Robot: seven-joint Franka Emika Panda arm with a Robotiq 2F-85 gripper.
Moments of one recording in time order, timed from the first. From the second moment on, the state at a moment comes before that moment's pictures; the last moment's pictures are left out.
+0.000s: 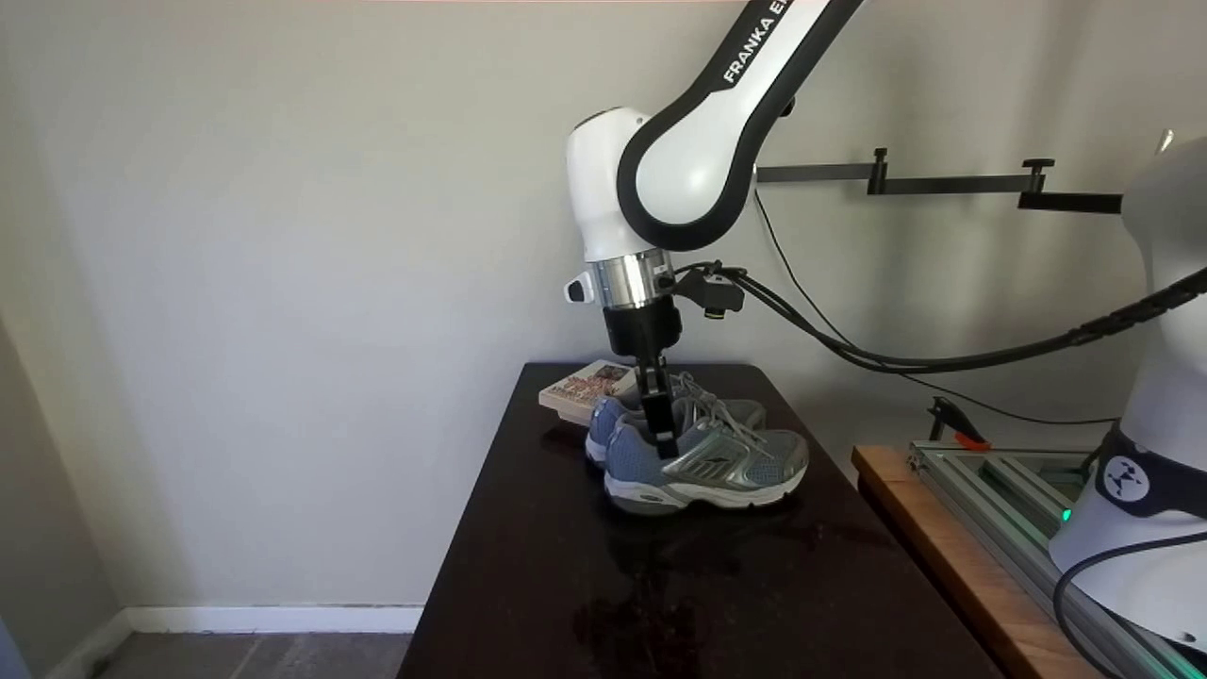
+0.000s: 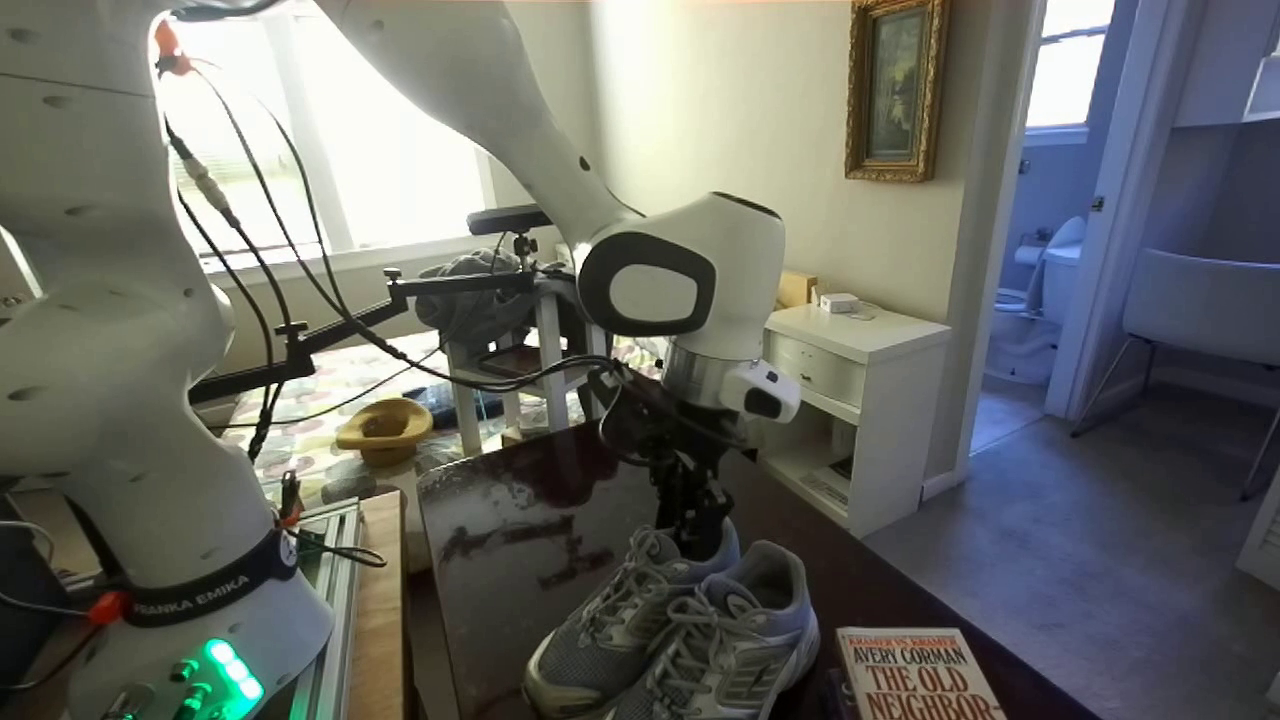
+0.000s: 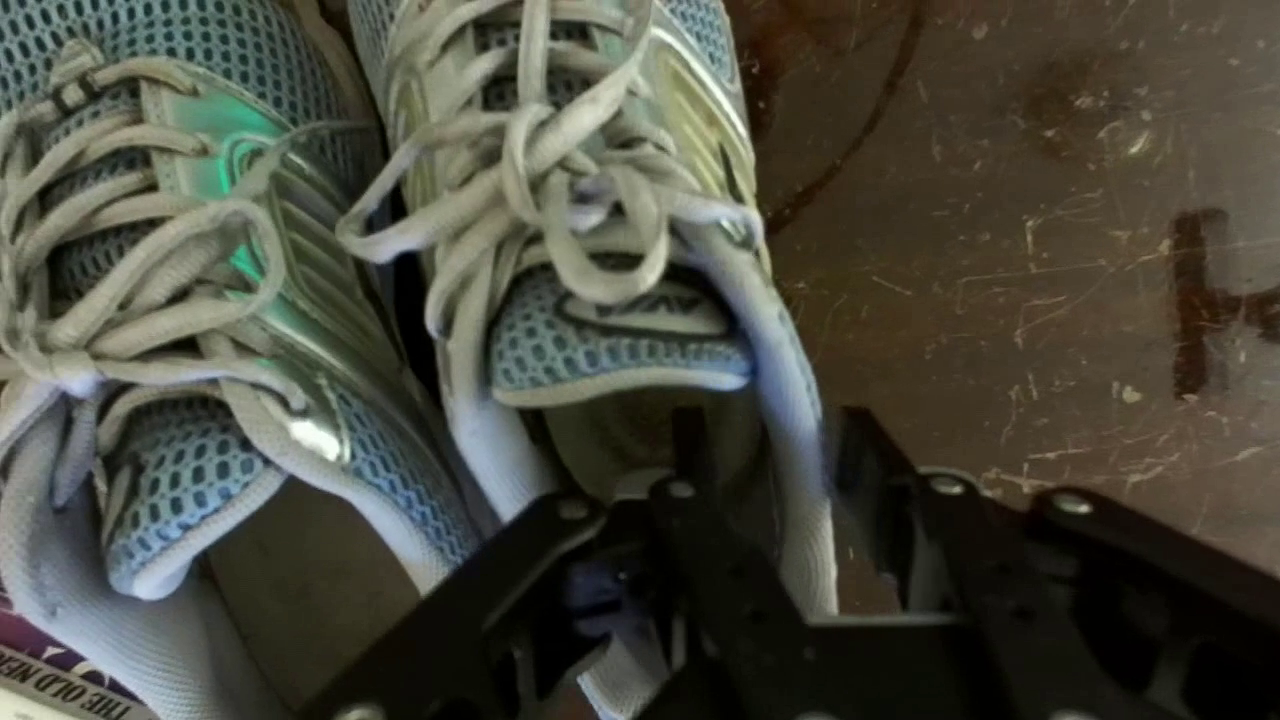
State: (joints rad) arm -0.13 0.20 -0.14 -2.35 0.01 2.33 -0.27
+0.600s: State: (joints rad) arm -0.16 0.12 -0.17 -2.39 -0.11 2.44 -0.30
